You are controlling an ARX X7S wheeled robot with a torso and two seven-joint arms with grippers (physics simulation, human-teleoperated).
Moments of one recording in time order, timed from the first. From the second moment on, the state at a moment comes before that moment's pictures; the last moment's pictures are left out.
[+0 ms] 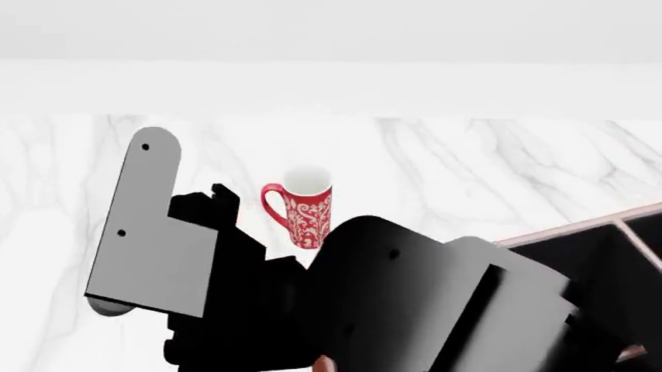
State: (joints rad) left arm 0.56 -0.12 -0.75 0.61 -0.41 -0.11 -0.44; right arm 1.25 0.42 -0.84 -0.40 0.78 1.02 -0.59
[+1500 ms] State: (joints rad) left arm 0.58 -0.13 -0.72 0.59 -0.40 -0.09 -0.46; right arm 0.98 0.28 -1.13 0.00 0.56 0.67 -0.71
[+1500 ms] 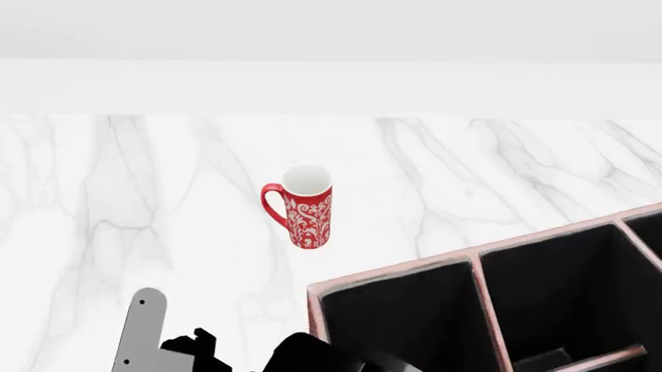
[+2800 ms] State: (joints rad) left arm 0.59 -0.15 -0.70 0.61 -0.41 -0.10 -0.48; right arm 0.93 0.25 -1.12 0.09 0.54 0.61 -0.64
